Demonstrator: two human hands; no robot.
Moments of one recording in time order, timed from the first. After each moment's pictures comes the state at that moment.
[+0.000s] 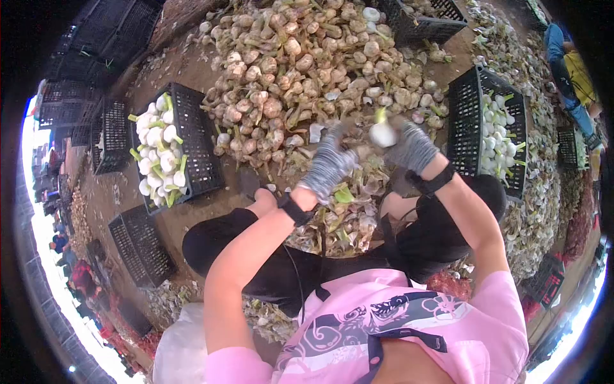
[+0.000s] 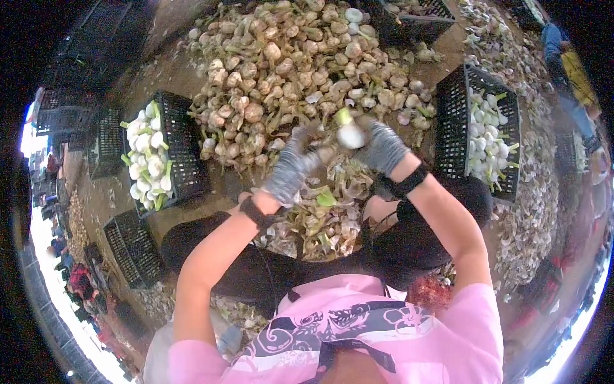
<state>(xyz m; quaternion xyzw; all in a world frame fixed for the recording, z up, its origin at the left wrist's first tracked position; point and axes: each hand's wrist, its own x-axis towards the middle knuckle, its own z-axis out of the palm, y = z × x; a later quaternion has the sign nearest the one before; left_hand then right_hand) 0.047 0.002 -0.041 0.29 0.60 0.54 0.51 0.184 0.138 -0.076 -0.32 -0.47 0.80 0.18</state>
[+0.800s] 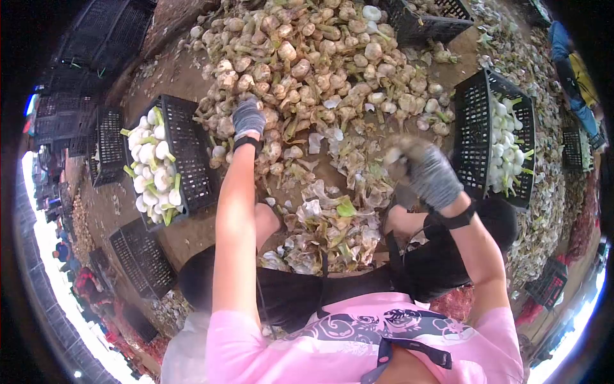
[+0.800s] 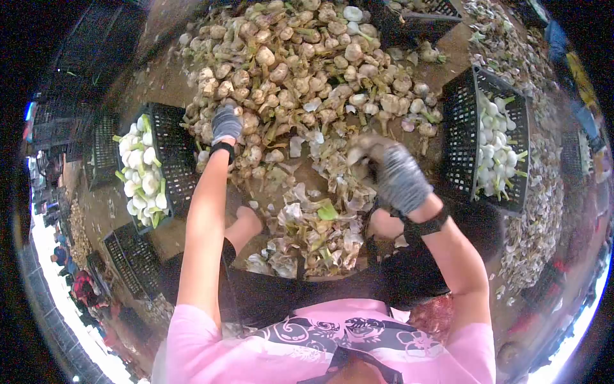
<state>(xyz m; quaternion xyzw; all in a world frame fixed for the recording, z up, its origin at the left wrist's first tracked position) -0.183 0.051 -0.184 0.42 0.90 -0.01 0.10 0.197 0.134 -0.031 -0.36 -0.33 0.86 0.13</state>
